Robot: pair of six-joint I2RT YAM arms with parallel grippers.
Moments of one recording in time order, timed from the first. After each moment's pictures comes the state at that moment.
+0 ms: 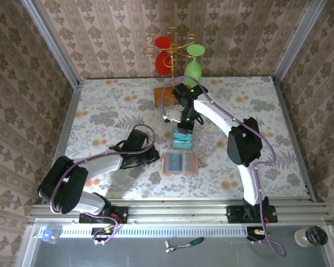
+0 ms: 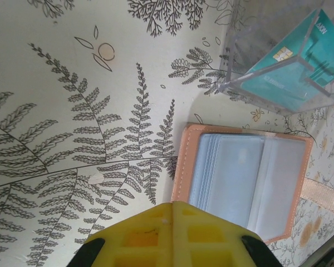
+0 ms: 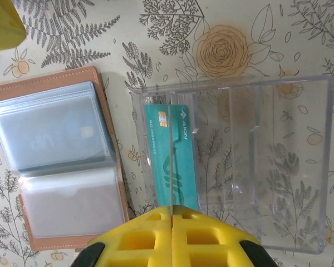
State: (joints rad) left arm -0.64 1.41 0.60 -0.11 0.33 -0.90; right arm 0.54 2.14 1.97 -1.30 -0.19 -0.74
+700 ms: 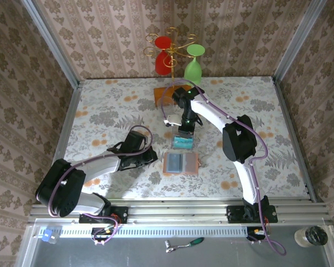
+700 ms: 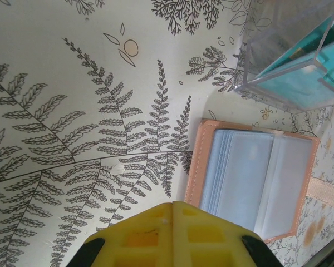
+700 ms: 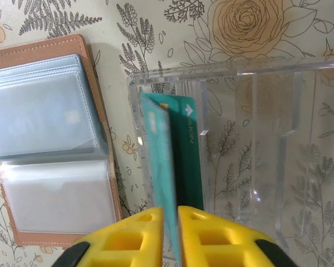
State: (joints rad) left arm -0.62 1.37 0.56 -0.11 0.33 -0.89; right arm 0.52 2.22 1.99 -1.34 -0.18 -0.79
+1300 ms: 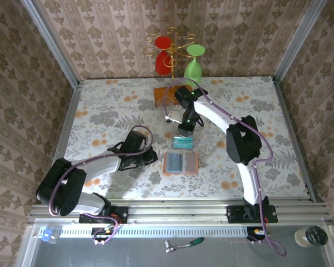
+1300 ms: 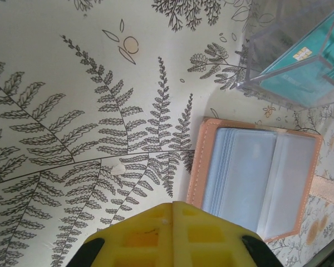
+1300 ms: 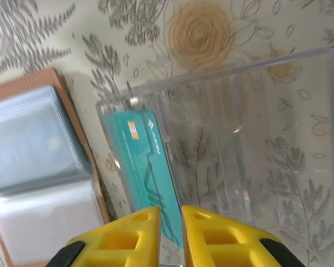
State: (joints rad) left arm -0.62 1.39 0.57 -0.11 0.34 -0.88; right arm 0.51 2.13 1.87 -1.18 -0.19 -0.63
